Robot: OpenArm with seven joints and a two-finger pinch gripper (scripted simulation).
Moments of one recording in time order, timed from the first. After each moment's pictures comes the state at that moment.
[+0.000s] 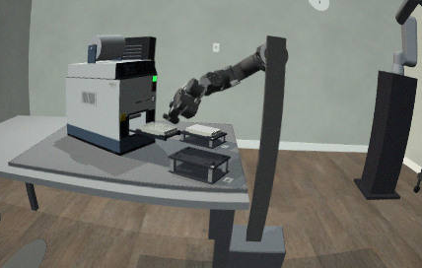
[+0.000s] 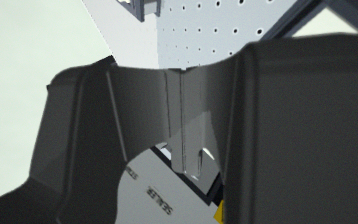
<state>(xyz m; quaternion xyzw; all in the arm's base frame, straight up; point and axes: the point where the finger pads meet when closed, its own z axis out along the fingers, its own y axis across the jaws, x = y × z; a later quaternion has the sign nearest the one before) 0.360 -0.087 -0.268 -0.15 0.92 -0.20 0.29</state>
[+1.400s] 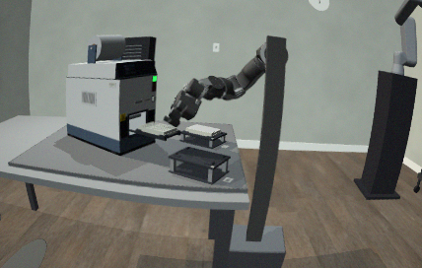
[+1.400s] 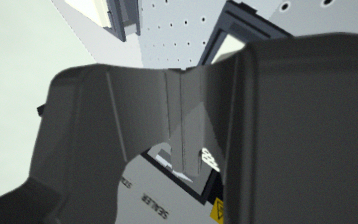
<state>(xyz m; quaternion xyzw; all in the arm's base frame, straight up) 0.352 -0.068 -0.274 -0.10 0.94 -0.15 0.28</state>
